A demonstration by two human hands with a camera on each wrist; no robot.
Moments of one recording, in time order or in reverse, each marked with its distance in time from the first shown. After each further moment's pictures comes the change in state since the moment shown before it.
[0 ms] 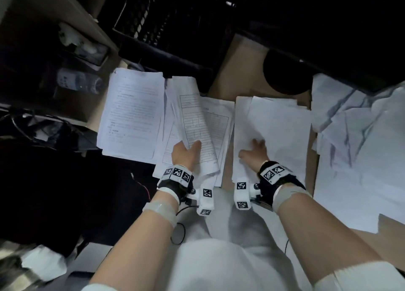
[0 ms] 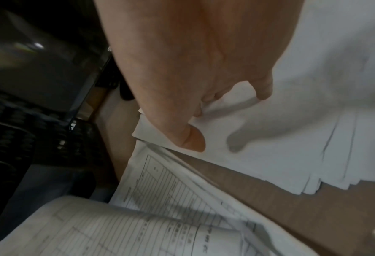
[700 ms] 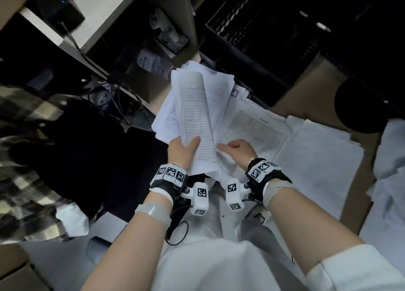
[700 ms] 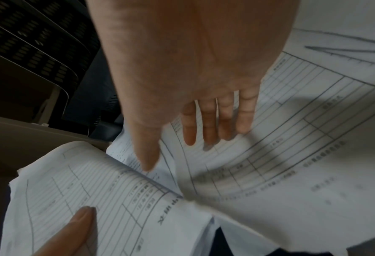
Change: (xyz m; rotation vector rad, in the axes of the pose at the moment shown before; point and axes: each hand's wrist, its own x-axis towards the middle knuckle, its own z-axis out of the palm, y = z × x) left_hand 0.025 -0.031 -0.155 -0.173 0.198 0.044; right_hand -0.041 -0.152 0.119 0.014 -0.189 -0.325
